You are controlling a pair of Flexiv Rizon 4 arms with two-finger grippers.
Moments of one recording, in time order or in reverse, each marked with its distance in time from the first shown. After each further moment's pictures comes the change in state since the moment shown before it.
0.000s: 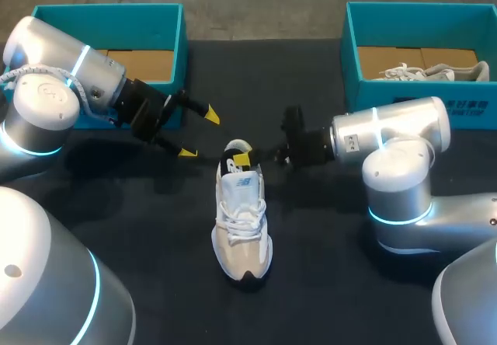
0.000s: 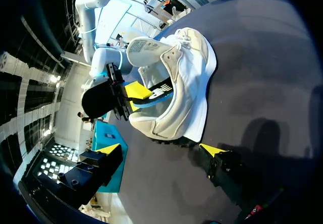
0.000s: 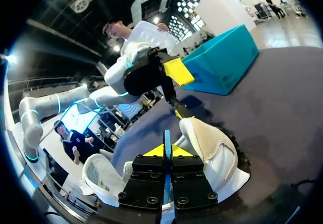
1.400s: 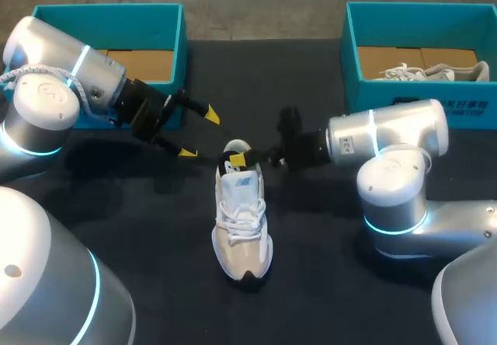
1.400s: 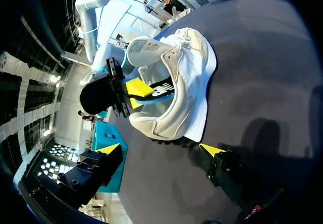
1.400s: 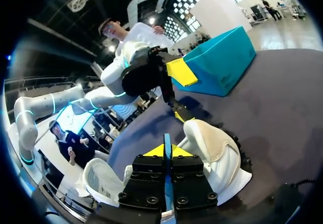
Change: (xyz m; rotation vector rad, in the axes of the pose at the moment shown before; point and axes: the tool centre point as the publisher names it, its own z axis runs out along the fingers) left arm 0.000 0.000 0.000 0.000 0.000 0.000; right arm 0.004 0.003 0.006 -0.008 -0.051 -0.002
